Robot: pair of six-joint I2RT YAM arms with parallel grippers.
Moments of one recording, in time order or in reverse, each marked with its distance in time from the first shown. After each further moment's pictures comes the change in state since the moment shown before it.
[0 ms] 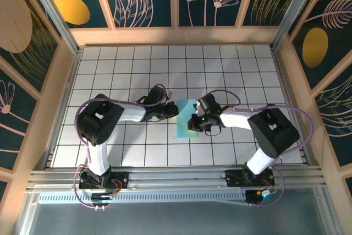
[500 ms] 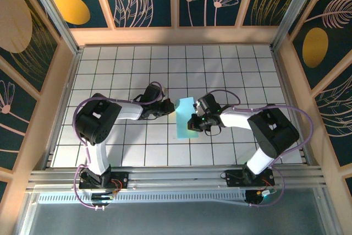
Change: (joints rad) left arm 0.047 -0.020 -0.014 -0.004 -0.033 0.023; right arm 0.000 0.002 0.004 -0.004 0.000 0.000
